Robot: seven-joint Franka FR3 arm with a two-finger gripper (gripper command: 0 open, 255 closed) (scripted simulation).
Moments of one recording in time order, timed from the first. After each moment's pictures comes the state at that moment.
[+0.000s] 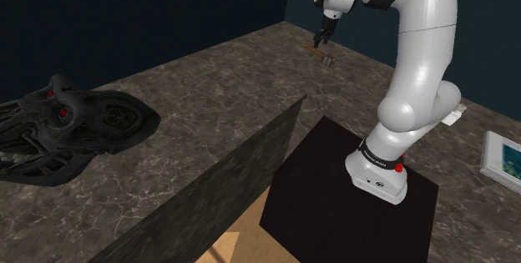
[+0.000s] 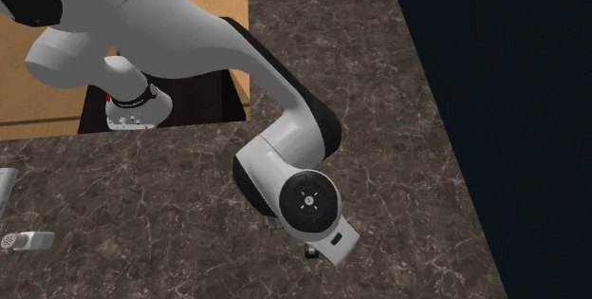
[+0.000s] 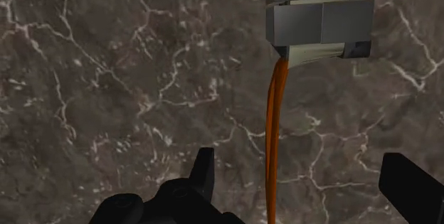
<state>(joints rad) -0.41 0.55 -0.45 -1.67 0.33 2.19 -0.85</state>
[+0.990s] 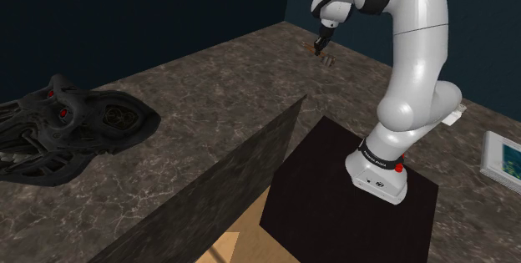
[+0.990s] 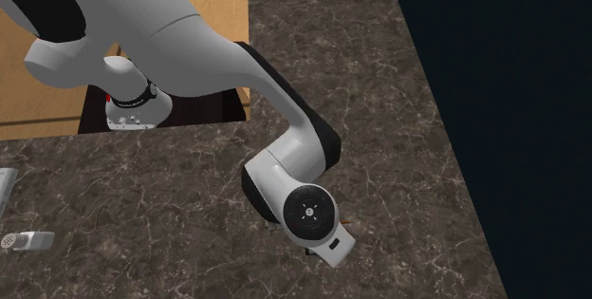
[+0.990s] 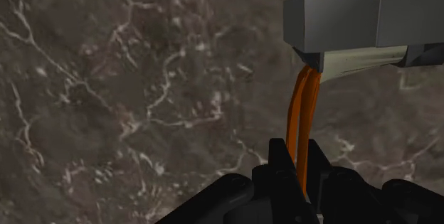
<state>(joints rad) -0.44 0.63 -0.42 -1.66 0.37 2.25 -0.88</state>
